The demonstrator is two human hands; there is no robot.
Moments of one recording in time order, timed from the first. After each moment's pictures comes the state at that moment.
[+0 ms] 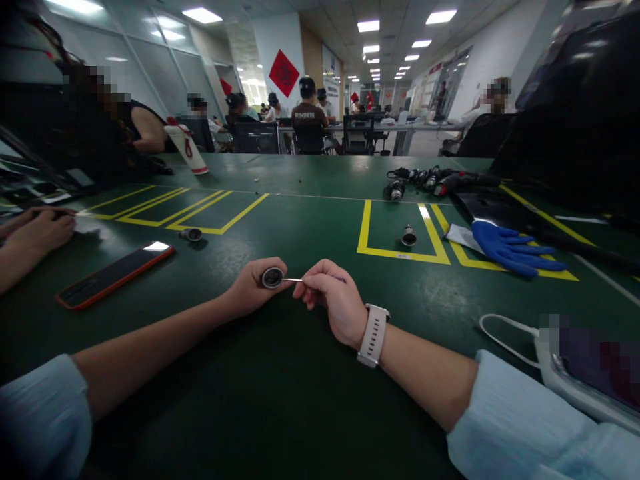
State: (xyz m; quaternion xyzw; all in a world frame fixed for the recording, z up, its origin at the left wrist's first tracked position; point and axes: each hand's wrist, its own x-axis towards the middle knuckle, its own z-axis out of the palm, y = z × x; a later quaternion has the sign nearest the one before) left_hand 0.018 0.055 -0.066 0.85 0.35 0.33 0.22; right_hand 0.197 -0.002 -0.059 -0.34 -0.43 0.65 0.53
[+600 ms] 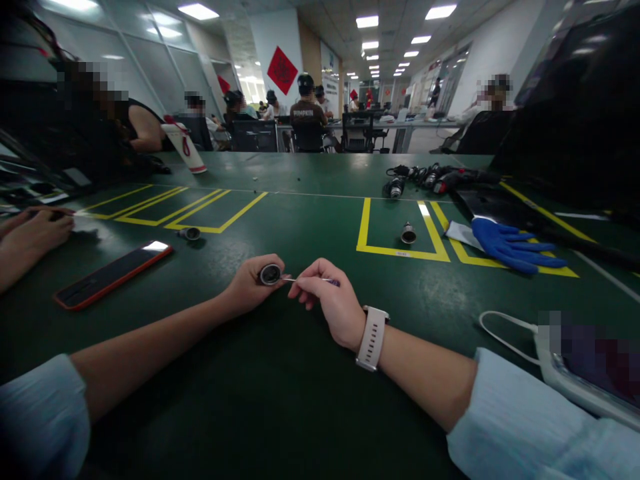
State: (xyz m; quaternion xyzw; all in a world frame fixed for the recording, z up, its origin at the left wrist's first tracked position) left_hand 0.018 0.056 -0.066 0.84 0.37 0.33 0.20; right_hand 0.194 -0.009 -0.057 -0.35 -0.46 0.62 0.53
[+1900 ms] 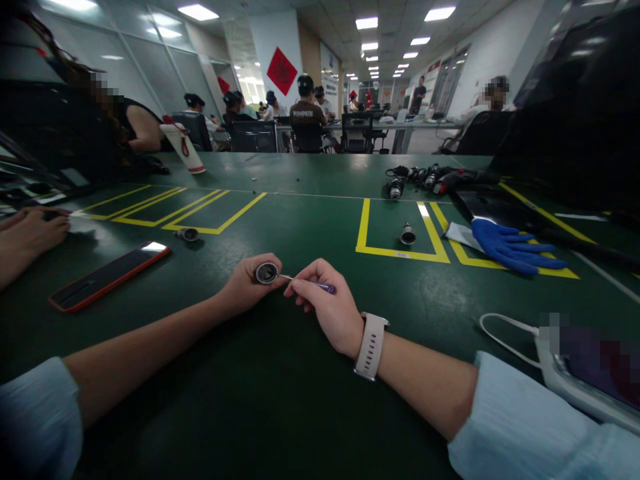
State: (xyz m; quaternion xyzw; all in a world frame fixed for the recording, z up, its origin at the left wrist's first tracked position) left_hand 0.018 0.055 -0.061 0.81 0.37 0.35 0.28; right_hand 0.194 -0.011 -0.059 -0.34 -0.50 0.58 0.54
